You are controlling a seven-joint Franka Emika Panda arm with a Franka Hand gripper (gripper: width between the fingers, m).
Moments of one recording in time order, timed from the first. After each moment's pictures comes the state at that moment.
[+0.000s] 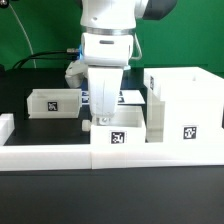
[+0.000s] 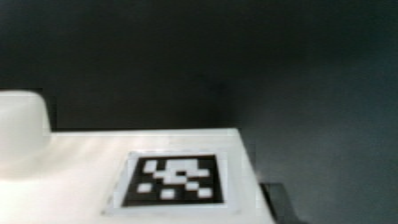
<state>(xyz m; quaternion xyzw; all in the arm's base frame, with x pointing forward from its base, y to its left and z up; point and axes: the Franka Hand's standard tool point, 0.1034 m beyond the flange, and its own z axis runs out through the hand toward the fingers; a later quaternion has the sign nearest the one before) 0.542 -0.026 0.025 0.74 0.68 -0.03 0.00</state>
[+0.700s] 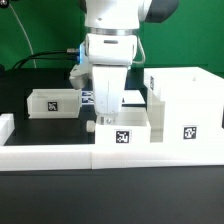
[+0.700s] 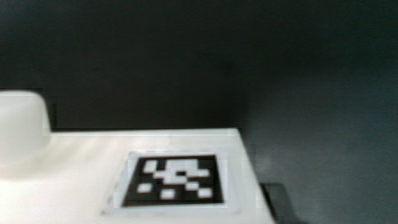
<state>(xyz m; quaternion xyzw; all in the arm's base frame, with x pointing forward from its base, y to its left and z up) 0.538 -0.019 0.019 0.73 0.68 -0.01 0.02</state>
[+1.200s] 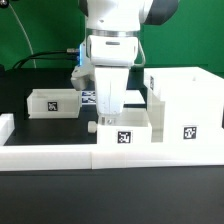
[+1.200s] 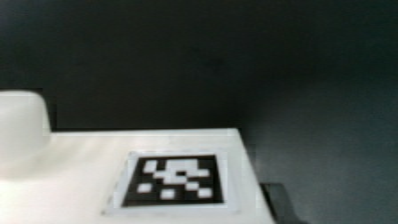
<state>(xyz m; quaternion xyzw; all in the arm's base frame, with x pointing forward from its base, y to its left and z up) 0.537 -0.020 0.018 0.73 0.68 -0.01 0.02</state>
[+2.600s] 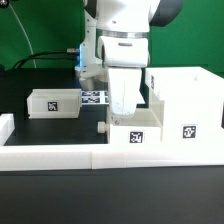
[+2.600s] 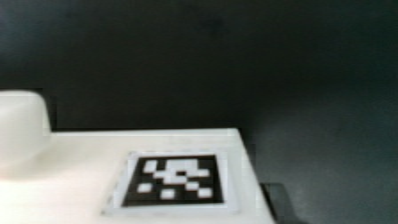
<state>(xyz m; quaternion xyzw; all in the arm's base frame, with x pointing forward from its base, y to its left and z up) 0.534 -0.006 0.016 0.71 0.70 -0.02 0.02</state>
